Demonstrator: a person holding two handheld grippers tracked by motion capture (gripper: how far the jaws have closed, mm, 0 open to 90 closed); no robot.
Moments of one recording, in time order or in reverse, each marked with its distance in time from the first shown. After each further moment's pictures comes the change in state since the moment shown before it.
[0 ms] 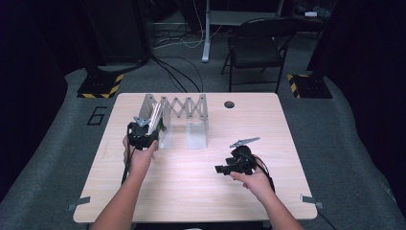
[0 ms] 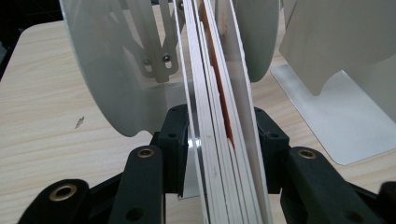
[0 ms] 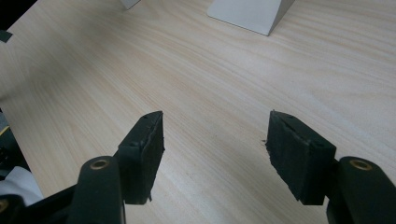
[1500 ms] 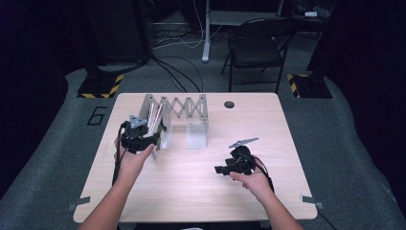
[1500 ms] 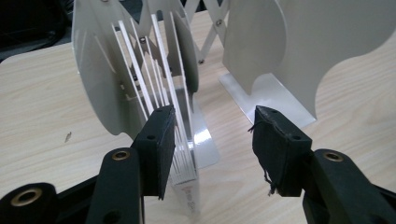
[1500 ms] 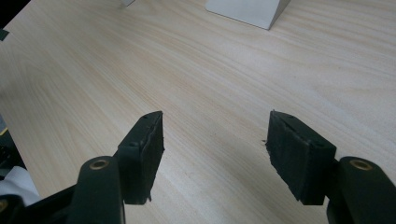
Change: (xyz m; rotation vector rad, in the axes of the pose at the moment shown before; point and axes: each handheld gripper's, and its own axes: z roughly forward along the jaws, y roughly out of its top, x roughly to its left) left arm -0.009 0.017 -0.064 -0.028 -0.147 0.078; right arm -0.002 -0.001 0.005 0.009 0.003 0.014
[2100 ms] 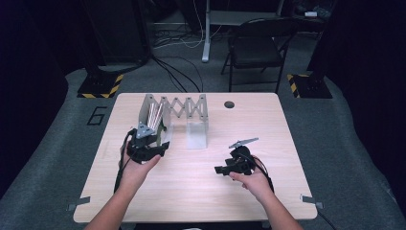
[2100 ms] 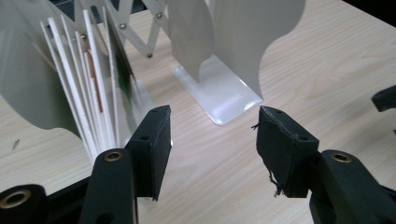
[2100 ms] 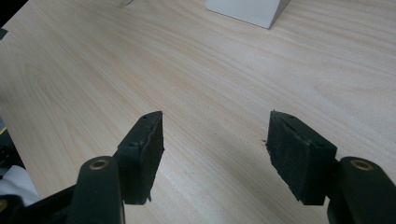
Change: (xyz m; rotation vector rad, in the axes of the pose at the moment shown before) left arm -0.031 -0.013 -0.013 -0.007 -0.125 0.068; right arm 0.000 0.000 0.001 0.005 -0.004 -0.013
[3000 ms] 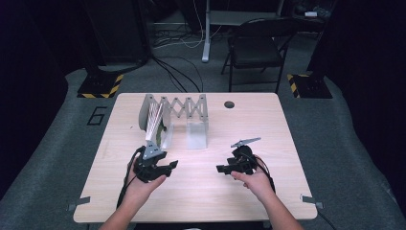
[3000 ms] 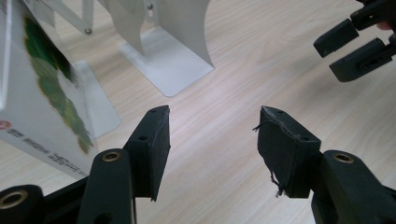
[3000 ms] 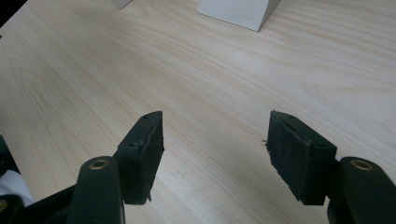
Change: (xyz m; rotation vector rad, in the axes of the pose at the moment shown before) left arm -0.030 -0.039 0.001 0.028 -0.122 0.077; right arm -0.003 -0.001 -0.004 -0.017 -0.018 0.020
